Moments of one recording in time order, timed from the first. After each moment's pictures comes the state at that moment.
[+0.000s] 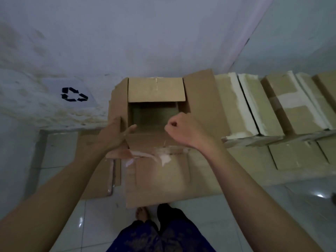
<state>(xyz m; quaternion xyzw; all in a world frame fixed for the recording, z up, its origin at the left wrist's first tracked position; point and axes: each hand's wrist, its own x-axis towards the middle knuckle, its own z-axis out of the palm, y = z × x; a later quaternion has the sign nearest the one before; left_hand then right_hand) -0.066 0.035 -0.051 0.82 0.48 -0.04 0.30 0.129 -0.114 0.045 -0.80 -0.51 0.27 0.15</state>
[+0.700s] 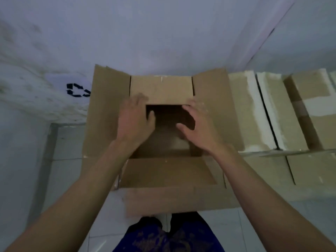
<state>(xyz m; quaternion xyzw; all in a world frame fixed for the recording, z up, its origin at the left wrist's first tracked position) 0.026 0.034 -0.023 0.87 0.45 0.10 0.15 0.204 -0.093 -0.034 -0.79 -0.54 0.16 0.23</state>
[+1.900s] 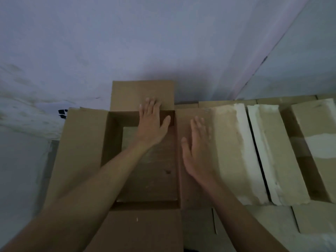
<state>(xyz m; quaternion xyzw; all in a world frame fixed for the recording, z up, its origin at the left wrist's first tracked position) 0.197 0.099 -0.055 0.87 0.43 0.09 0.23 0.284 -0.056 -0.063 -0.83 -0.43 0.15 0.33</state>
